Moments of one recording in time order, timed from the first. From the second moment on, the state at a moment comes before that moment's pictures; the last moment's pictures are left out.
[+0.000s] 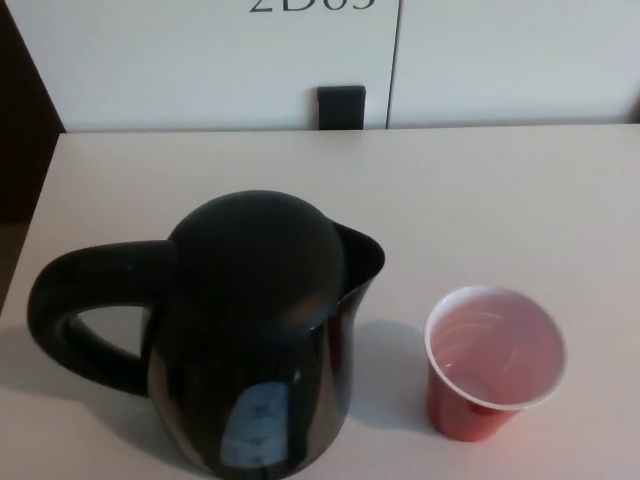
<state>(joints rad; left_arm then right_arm) 0.08 0.58 0.21 1.14 -0.14 -0.01 -0.28 0.11 -0.32 -0.44 1.23 0.28 -0.13 0.31</state>
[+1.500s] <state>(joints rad) 0.11 0.56 0.44 0.05 -0.38 -0.12 -0.50 0.09 -0.32 -0.43 1.19 0.28 -0.14 0.31</state>
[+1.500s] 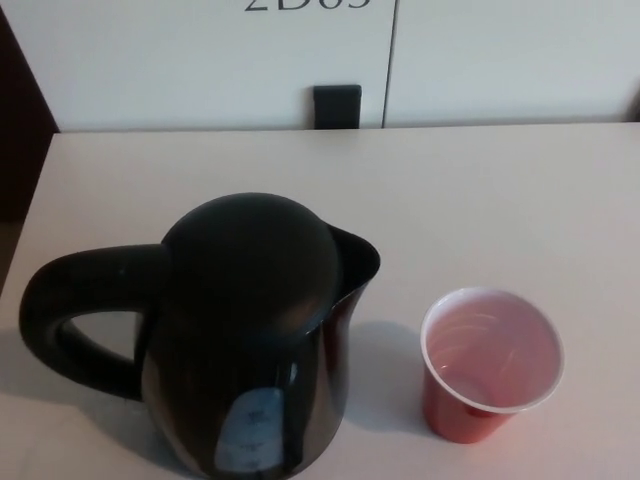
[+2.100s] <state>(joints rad) 0.01 0.54 0.28 0.06 -0.31 -0.11 -0.46 0.07 -0.32 -0.42 1.19 0.28 -0.14 0.31</state>
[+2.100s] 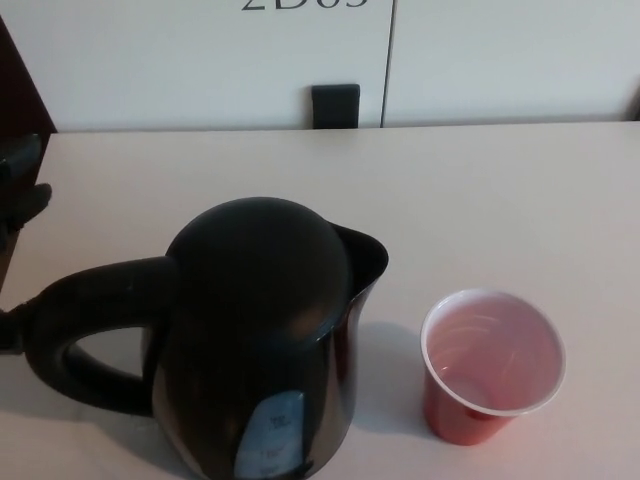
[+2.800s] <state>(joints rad) 0.00 0.57 0.32 0.17 -0.30 -0.10 -0.46 0.06 -0.32 -0.42 1.19 0.28 -0.14 0.31</state>
